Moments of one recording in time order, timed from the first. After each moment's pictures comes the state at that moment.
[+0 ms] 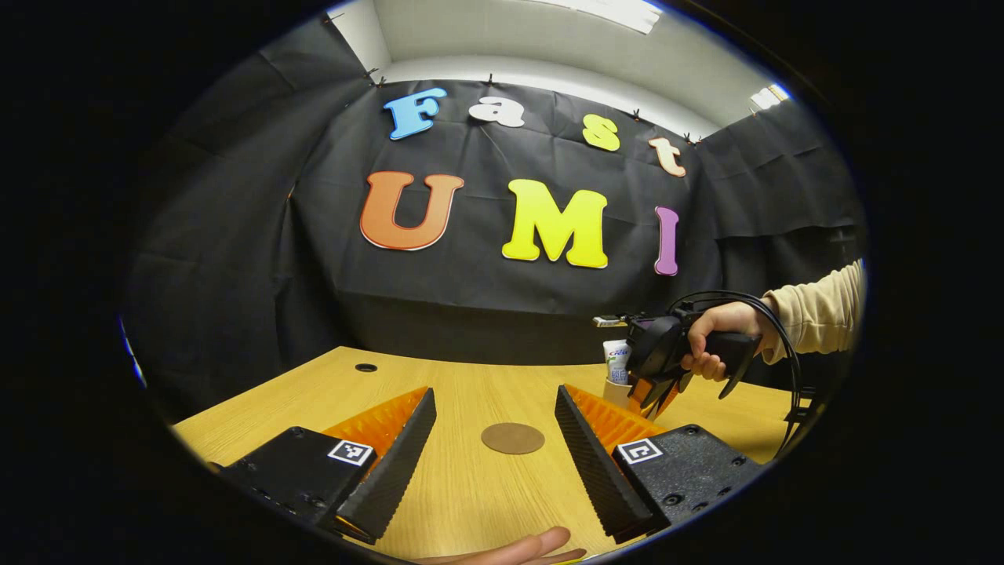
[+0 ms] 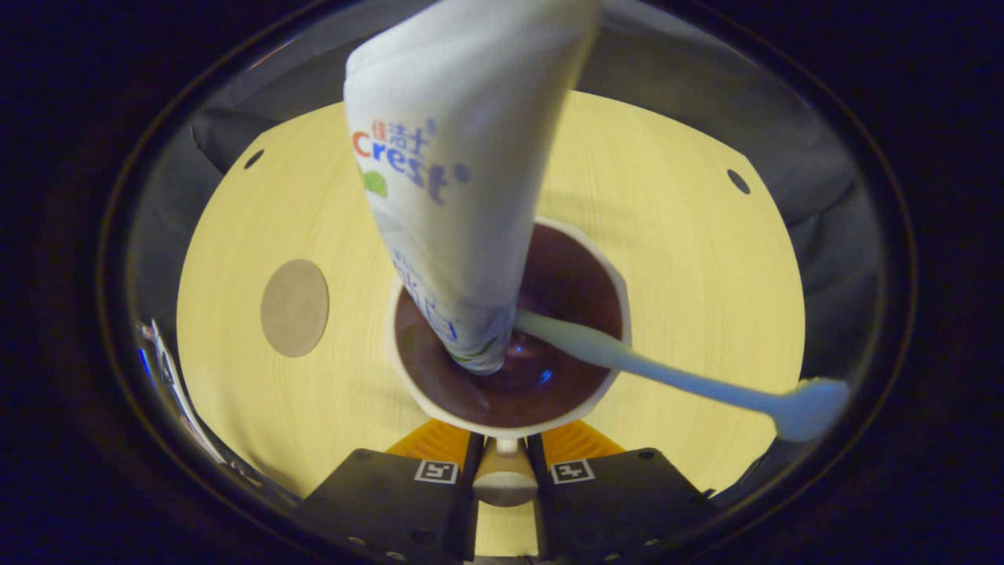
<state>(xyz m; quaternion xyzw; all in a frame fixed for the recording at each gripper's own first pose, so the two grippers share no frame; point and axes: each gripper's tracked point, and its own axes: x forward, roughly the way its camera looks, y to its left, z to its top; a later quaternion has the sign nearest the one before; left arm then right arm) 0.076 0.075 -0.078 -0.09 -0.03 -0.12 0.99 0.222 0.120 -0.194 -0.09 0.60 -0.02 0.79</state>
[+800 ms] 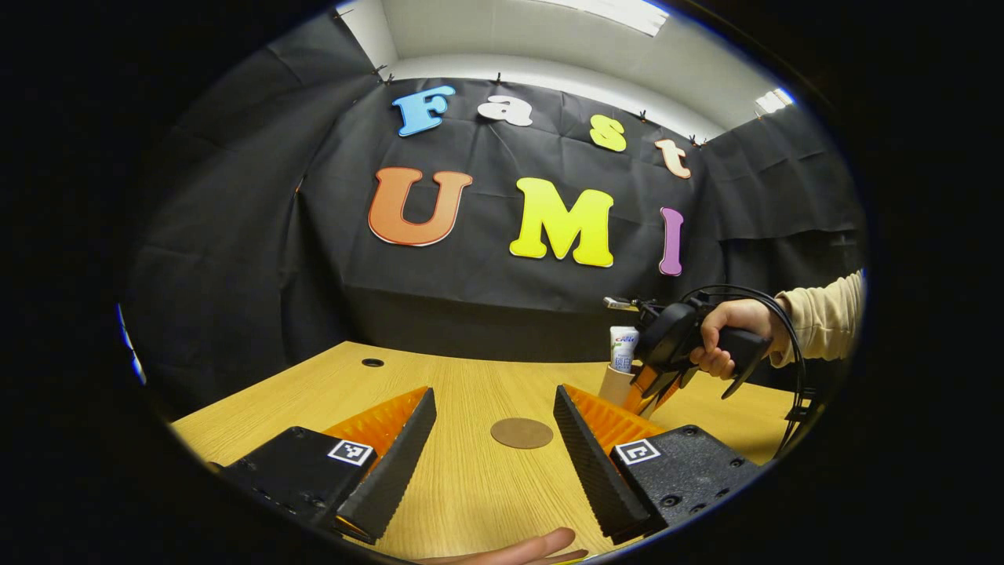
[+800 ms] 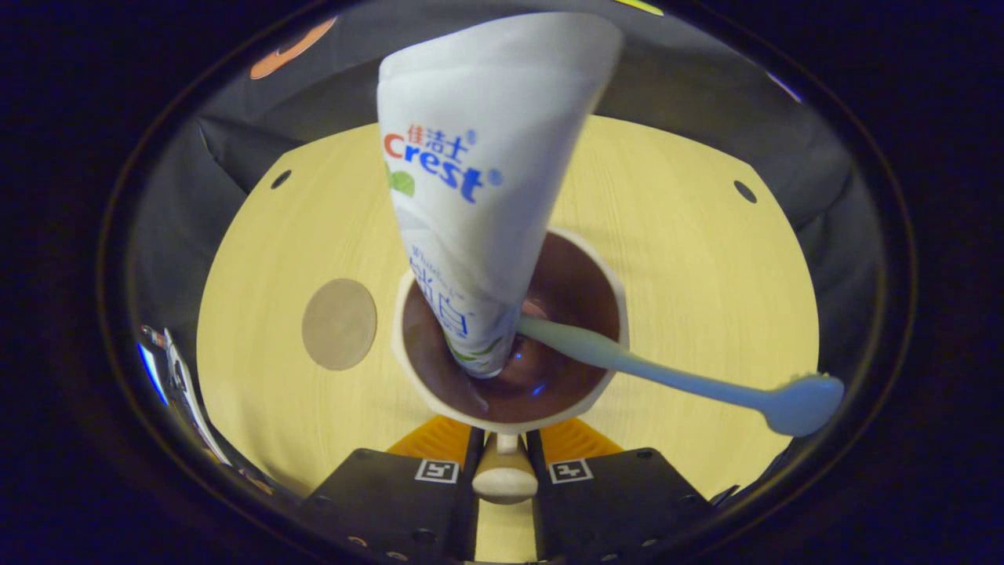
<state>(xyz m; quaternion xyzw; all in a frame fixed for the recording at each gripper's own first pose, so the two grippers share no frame) 0.077 0.081 -0.086 -0.10 -0.03 -0.12 0.99 0.225 0.142 -0.175 -0.06 0.55 0.02 0.83</state>
